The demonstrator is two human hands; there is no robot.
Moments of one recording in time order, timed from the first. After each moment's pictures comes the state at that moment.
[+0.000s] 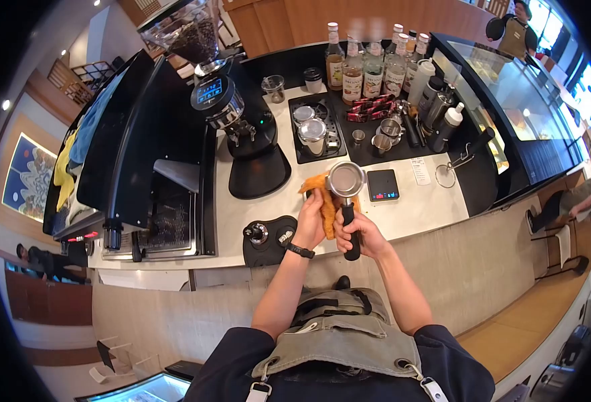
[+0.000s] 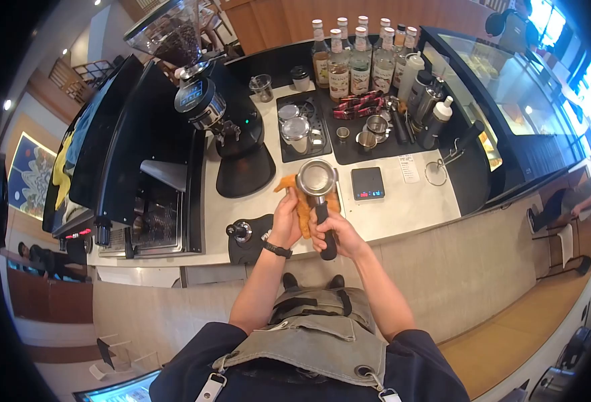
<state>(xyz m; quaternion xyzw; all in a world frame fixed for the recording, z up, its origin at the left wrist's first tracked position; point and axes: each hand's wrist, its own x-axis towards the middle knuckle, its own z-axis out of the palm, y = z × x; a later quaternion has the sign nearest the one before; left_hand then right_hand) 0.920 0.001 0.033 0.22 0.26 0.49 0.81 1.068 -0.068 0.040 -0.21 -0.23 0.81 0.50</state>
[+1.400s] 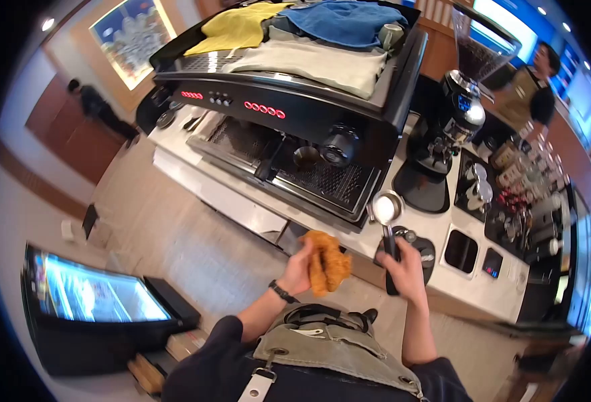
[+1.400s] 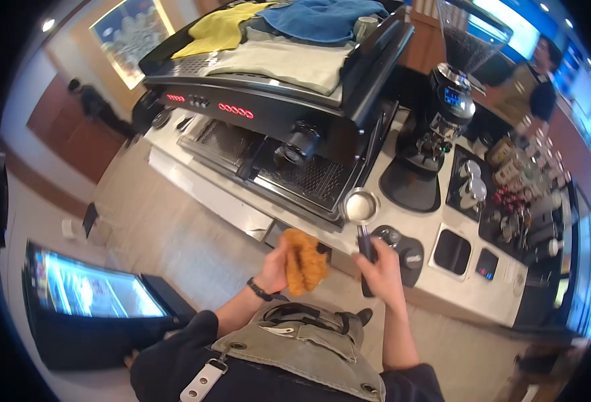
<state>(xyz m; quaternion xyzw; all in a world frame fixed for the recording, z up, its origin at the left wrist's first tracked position) 0.500 -0.155 0.009 0.09 0.21 0.58 0.78 0.757 -0.080 0.103 -0.49 -0.64 0.49 0.32</state>
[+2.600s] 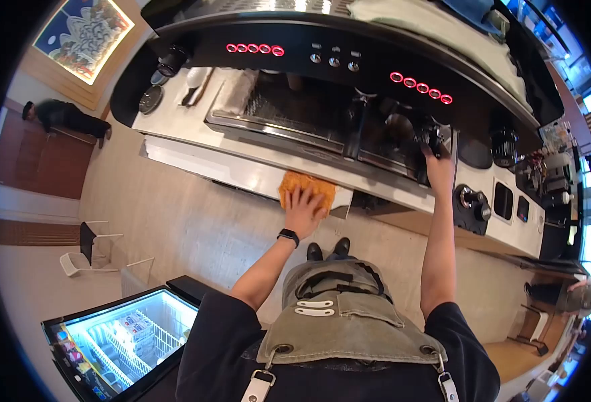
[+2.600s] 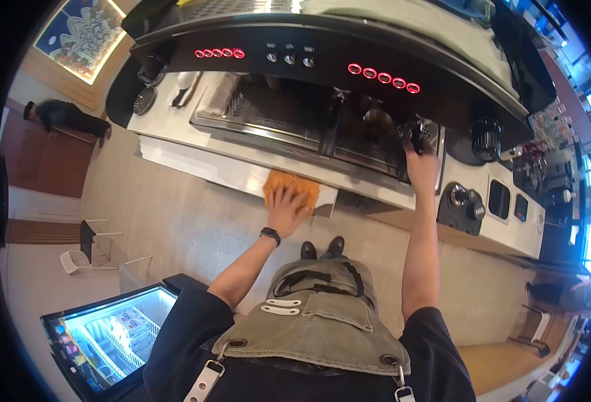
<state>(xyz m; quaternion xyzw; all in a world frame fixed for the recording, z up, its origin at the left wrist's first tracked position) 0.196 -0.136 -0.132 0.74 0.63 0.21 0.08 0.531 0.033 0.051 -0.72 -0.57 0.20 0.35</state>
